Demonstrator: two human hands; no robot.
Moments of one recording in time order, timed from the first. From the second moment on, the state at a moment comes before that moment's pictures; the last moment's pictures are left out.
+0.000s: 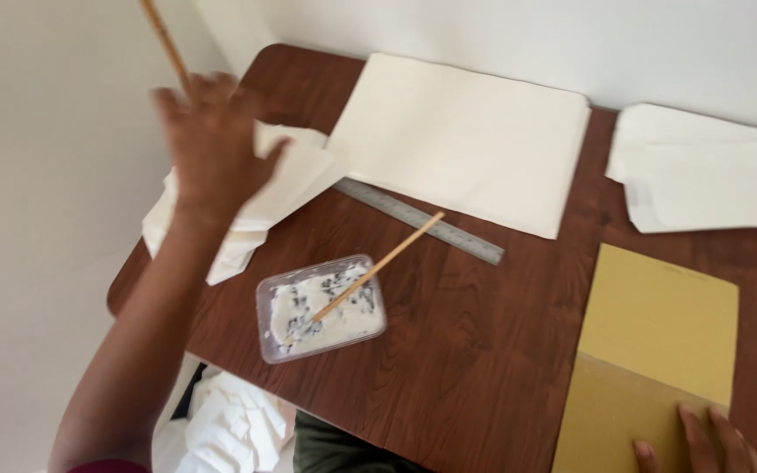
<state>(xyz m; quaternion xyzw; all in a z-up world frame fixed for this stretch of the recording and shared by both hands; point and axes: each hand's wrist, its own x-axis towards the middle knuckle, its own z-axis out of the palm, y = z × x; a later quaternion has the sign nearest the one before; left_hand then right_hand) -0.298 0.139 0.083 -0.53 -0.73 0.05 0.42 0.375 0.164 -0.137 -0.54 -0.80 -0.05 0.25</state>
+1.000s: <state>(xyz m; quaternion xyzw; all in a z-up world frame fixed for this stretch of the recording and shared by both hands) -0.221 0.284 0.063 -0.71 -0.66 -0.16 -0.18 0.338 0.148 -0.069 -0.63 -0.75 -0.08 0.17</state>
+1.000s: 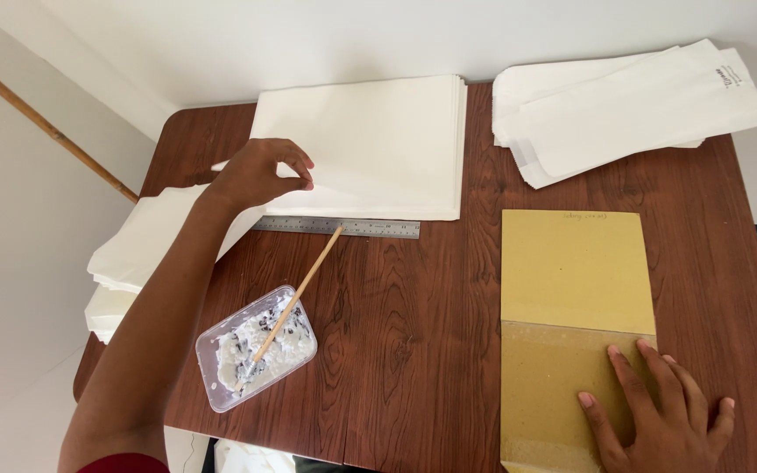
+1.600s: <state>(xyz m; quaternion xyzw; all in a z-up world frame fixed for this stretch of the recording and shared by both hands) -0.211 0.295 0.095 -0.55 -0.74 -0.26 -0.29 0.339 0.149 -0.068 -0.64 -0.75 -0.05 0.18</state>
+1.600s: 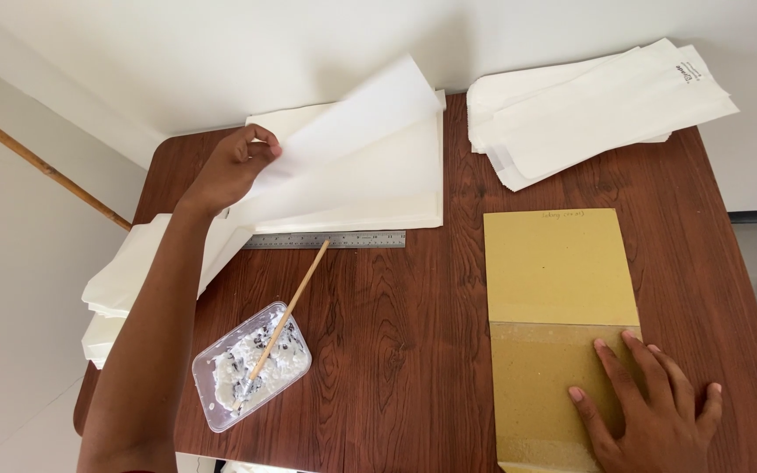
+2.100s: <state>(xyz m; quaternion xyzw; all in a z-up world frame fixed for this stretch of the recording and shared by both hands) -0.094 0.221 0.163 -0.73 -0.55 -0.39 0.14 0.342 0.153 -0.066 -0.66 -0.74 0.02 0.15</state>
